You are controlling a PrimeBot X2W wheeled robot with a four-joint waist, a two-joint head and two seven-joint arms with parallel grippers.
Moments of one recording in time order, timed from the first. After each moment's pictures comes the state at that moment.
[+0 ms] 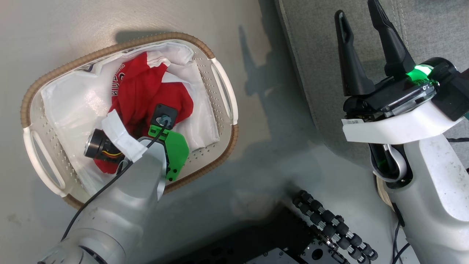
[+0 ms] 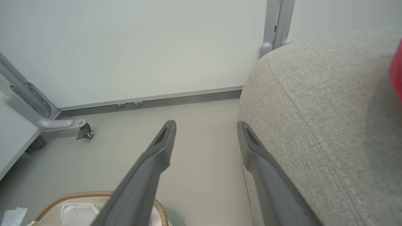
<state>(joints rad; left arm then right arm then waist) -0.93 0.05 -1.04 1.26 -0.59 0.23 0.02 -0.56 -0.19 0.26 -0.09 0.48 0.13 -0.26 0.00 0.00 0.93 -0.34</state>
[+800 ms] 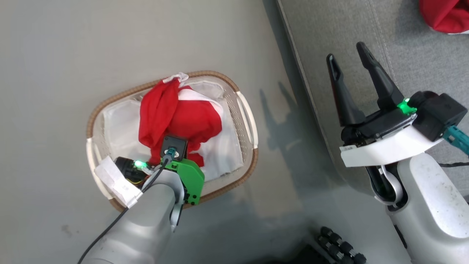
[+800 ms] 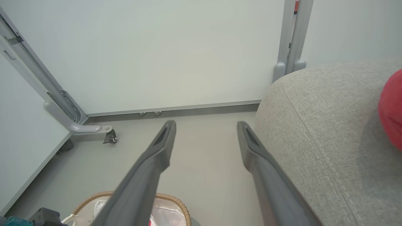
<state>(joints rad) -0.78 0.05 -0.99 1.12 -0.70 0.15 -0.26 -0.46 -0.22 0.28 -0.02 0.46 0.13 -0.26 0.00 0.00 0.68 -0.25</state>
